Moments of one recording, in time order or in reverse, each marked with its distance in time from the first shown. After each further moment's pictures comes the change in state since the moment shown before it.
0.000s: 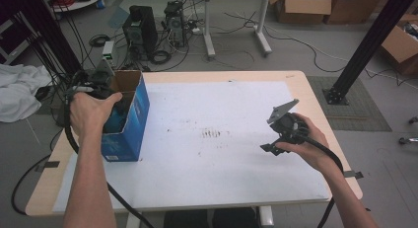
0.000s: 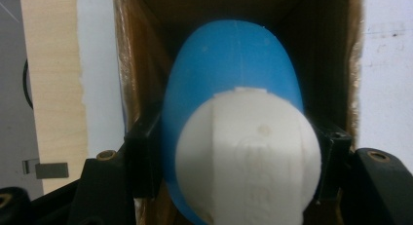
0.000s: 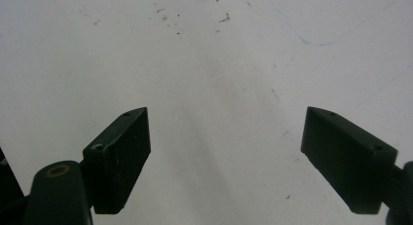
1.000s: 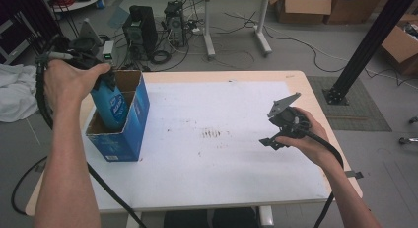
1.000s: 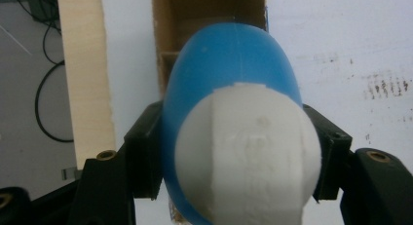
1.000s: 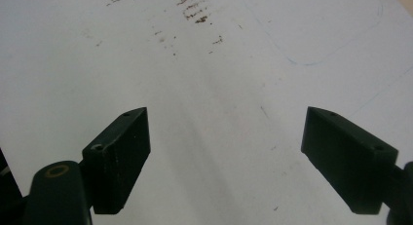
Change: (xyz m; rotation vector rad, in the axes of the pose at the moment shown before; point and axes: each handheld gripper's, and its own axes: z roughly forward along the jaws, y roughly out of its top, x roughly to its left) left arm -0.001 0.020 -0.086 -0.056 -0.030 0.069; right arm -0.005 0.012 -0.011 -0.039 -0.007 -0.005
